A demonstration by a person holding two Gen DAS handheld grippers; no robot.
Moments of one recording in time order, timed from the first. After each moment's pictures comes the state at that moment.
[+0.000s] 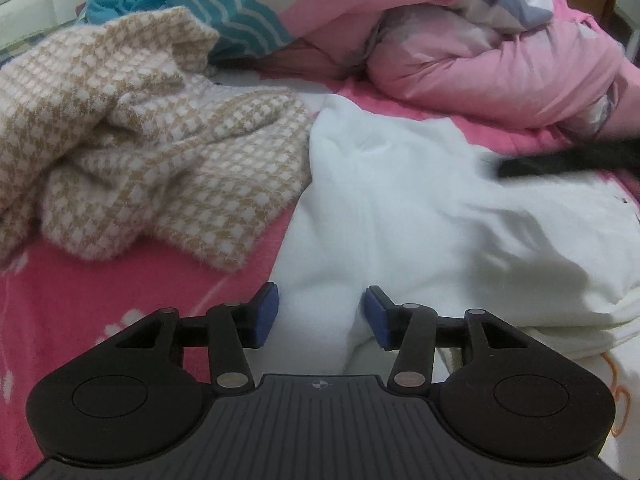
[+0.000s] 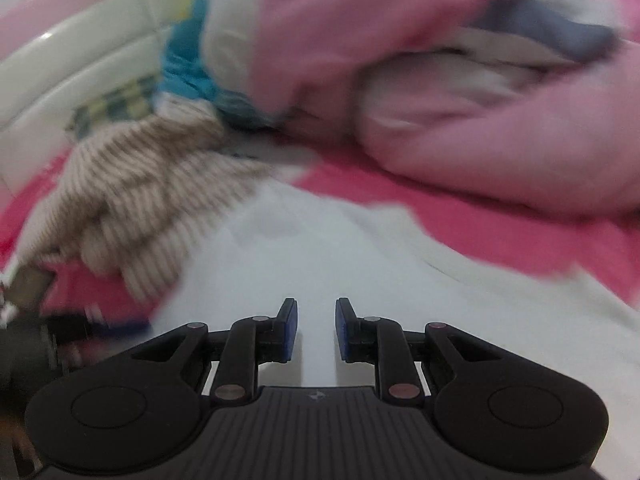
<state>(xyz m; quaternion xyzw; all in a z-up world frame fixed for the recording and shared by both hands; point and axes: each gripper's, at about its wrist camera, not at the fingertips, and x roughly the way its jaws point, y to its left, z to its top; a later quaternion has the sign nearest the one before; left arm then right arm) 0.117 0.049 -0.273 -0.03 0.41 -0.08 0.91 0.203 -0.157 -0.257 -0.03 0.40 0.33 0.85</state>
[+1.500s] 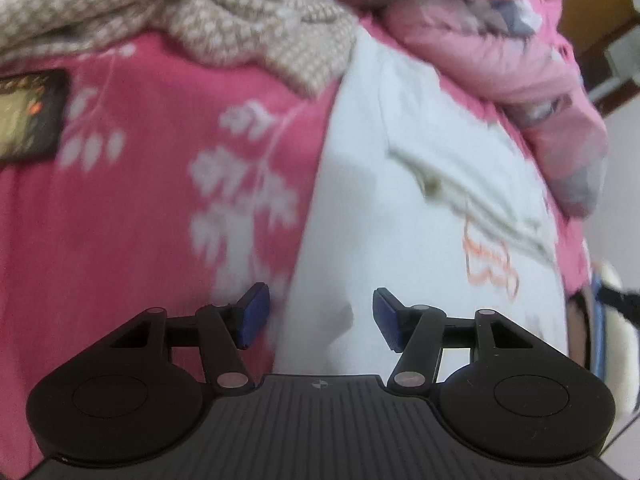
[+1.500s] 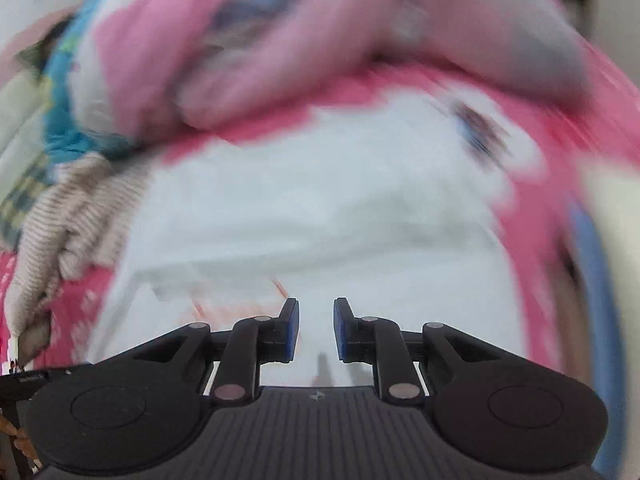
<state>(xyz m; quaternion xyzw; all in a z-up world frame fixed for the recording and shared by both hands) 0.008 0.160 -0.259 -0.18 0.54 -0.18 0.80 -0.025 -0.346 -0.205 0.13 0.50 0.04 0.86</state>
